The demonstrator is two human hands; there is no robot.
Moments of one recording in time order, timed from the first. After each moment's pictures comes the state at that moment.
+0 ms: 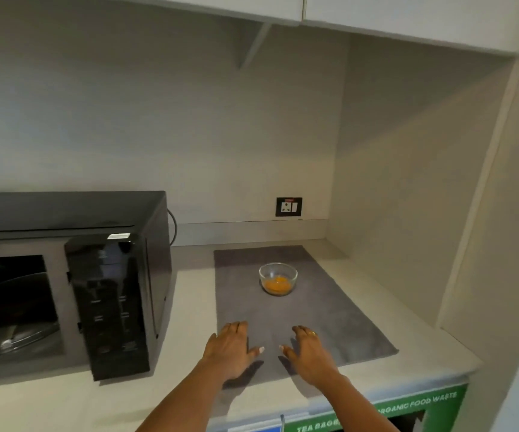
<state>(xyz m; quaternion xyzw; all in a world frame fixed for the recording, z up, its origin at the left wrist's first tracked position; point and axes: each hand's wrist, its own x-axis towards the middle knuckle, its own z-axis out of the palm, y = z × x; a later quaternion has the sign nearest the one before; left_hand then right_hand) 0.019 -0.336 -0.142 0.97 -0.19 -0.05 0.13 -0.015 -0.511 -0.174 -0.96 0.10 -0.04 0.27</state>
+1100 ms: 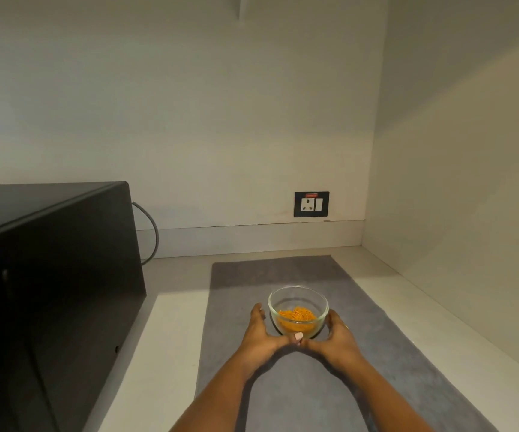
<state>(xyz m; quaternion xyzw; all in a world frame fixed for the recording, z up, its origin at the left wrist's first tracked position) 0.235 -0.437 -0.205 0.80 -0.10 -0.10 0.58 0.196 -0.593 -0.210 -0.81 0.07 -0.15 0.57</state>
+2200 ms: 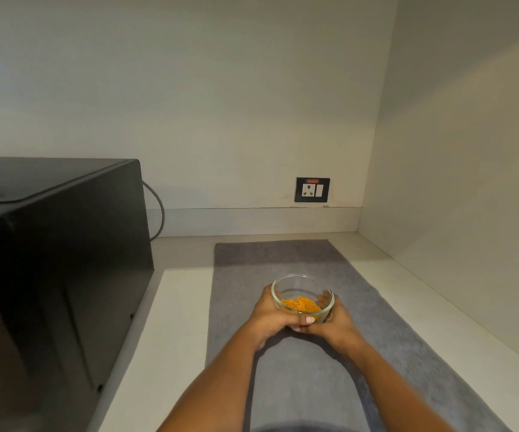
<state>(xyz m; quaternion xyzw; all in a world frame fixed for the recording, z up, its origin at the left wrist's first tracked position) 0.214 -0.438 -0.189 0.72 -0.17 -0.12 0.66 0.172 -0.586 -0.205 -0.78 0.06 -0.12 0.61</state>
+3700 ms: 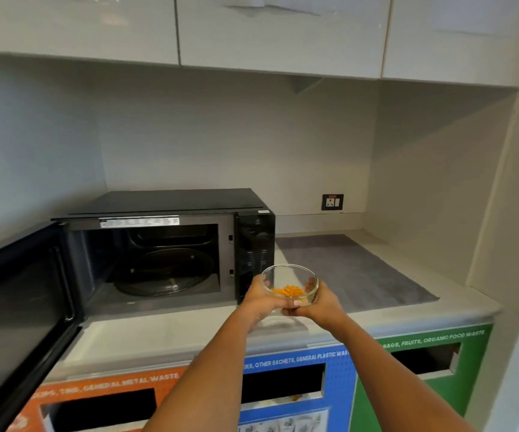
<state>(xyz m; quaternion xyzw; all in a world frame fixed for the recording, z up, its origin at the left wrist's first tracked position) -0.094 -0.120 -0.083 0.76 -0.13 -0.10 0.63 -0.153 -0.260 -0.077 -0.86 0.08 -0.11 0.49</state>
